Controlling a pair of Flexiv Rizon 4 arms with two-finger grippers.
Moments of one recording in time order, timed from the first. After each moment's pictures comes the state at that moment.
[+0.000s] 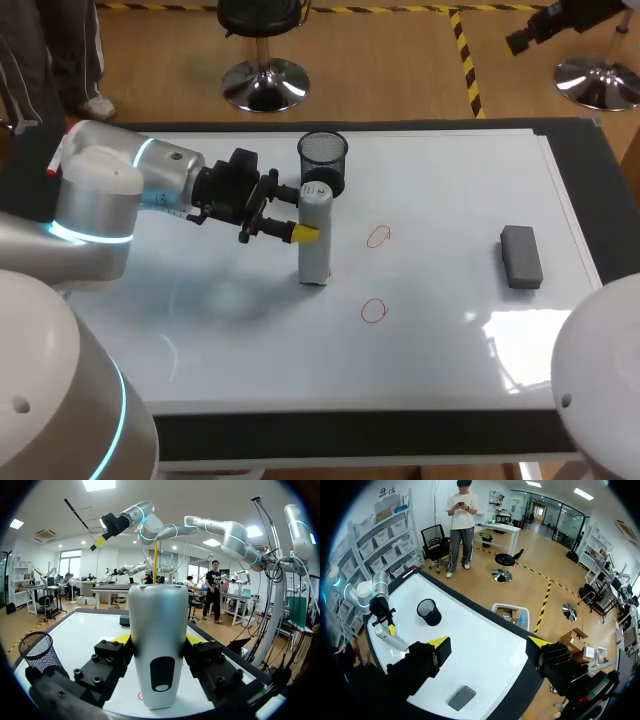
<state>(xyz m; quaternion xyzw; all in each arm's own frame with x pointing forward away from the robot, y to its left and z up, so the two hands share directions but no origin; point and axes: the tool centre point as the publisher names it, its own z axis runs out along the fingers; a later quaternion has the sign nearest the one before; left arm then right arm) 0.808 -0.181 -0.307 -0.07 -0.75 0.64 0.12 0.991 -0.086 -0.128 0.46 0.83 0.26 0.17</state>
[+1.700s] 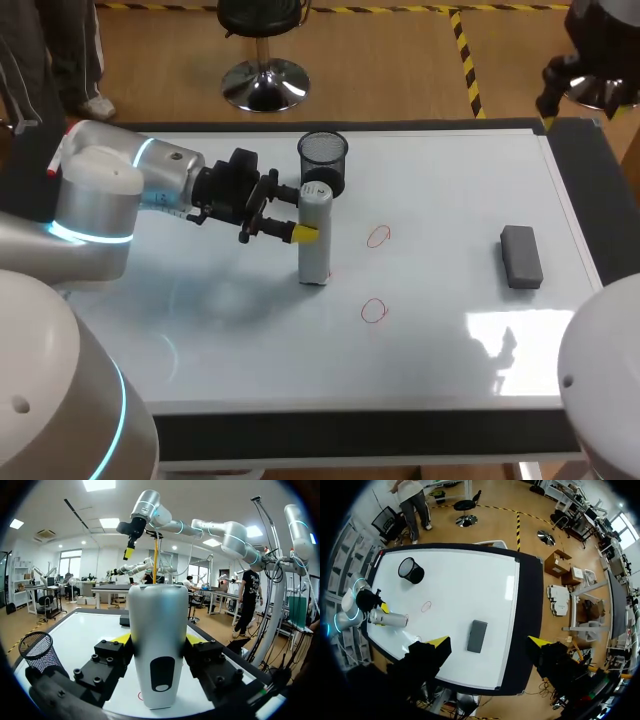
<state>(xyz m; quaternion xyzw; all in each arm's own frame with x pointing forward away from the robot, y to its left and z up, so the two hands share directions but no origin) 0.808 -0.181 -0.307 -0.07 -0.75 0.64 0.12 0.850 -0.125 -0.160 0.65 0.75 0.05 0.07</state>
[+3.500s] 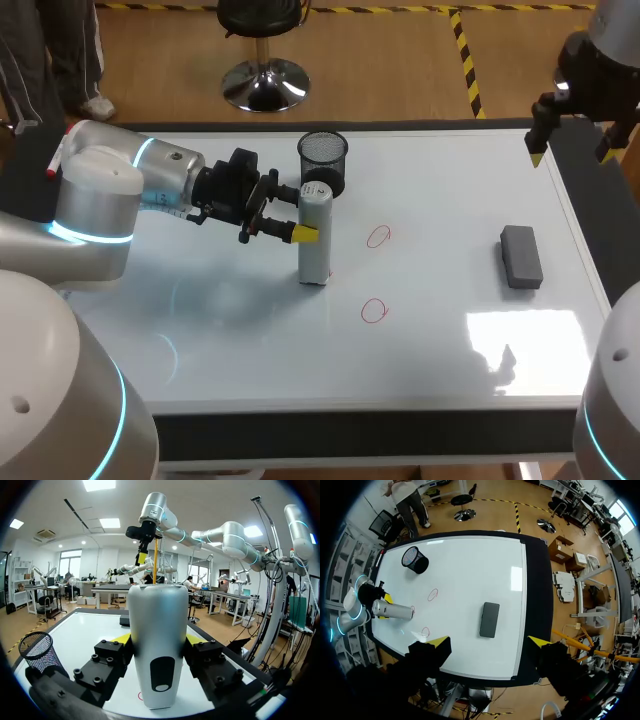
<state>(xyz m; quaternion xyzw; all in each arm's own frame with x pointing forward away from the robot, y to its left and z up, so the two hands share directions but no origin) 0.808 -0.181 -0.307 -0.07 -0.75 0.64 0.12 0.799 -0.103 -0.183 0.68 0.73 0.05 0.04</state>
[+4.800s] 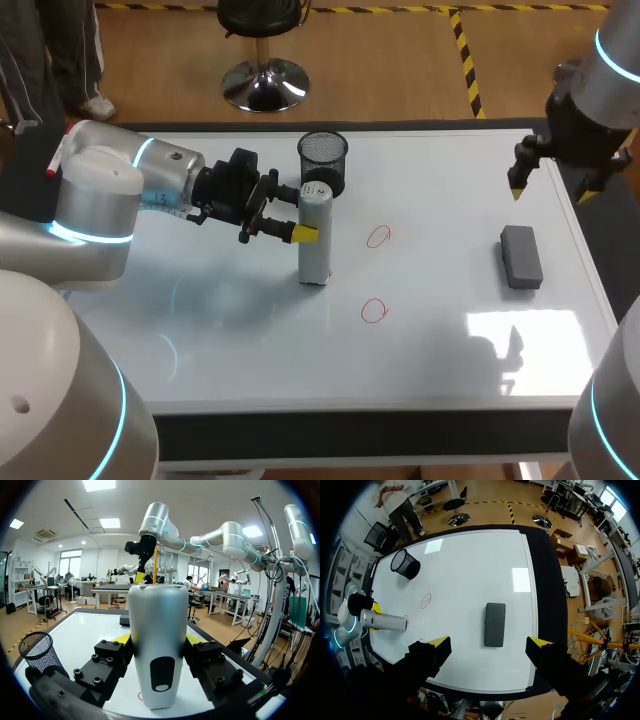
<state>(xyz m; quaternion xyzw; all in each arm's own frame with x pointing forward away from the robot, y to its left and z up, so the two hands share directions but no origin) 0.808 -0.181 -0.307 -0.07 -0.75 0.64 0.12 0.801 -0.096 -0.256 0.71 0.70 0.08 0.04</state>
